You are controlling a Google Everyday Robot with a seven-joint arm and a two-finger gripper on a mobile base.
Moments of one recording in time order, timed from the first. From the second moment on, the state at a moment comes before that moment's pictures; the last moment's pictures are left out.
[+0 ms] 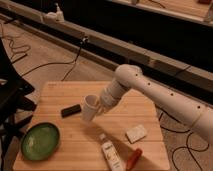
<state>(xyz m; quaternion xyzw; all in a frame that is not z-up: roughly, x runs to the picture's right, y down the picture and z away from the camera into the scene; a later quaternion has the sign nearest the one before) -0.047 0.106 0.706 -0.27 -0.40 -0.22 0.85</state>
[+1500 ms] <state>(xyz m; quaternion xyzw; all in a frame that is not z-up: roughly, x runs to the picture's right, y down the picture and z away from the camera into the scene) -0.247 0.190 0.620 -0.23 -0.46 -0.48 0.71</state>
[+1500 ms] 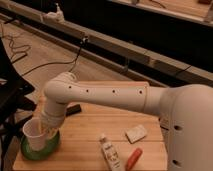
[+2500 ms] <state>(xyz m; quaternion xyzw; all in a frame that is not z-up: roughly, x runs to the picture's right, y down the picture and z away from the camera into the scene) -0.292 0.206 0.686 -0.24 -0.42 -0.51 0.71</state>
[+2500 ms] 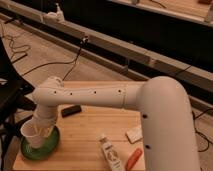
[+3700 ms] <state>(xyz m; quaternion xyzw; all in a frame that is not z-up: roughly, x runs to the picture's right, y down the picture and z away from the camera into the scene) -0.291 0.201 0.736 -0.24 -0.36 -0.51 0.74</state>
